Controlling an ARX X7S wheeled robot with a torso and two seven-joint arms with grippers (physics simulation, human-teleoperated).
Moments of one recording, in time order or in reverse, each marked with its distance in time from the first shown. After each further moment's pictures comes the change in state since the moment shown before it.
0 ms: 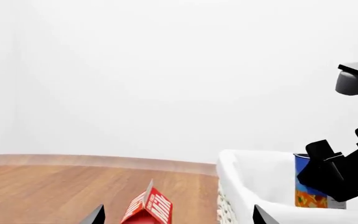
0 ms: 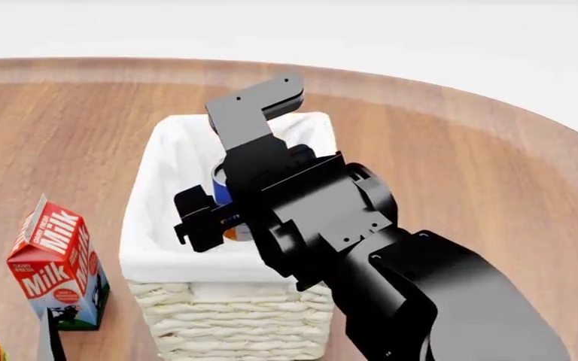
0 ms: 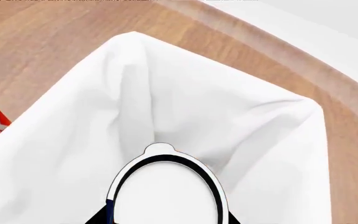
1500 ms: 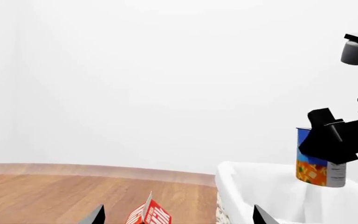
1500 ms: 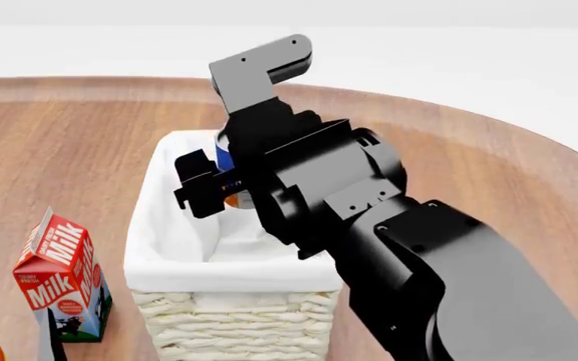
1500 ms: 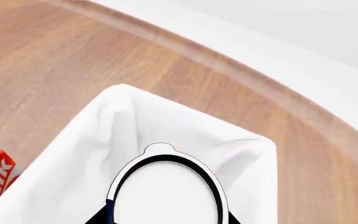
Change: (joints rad) left arm -0.003 0.011 -0.010 -0.017 -0.002 0.011 0.019; right arm 0.074 -0.001 -0.002 0.019 0.039 0.010 0.013
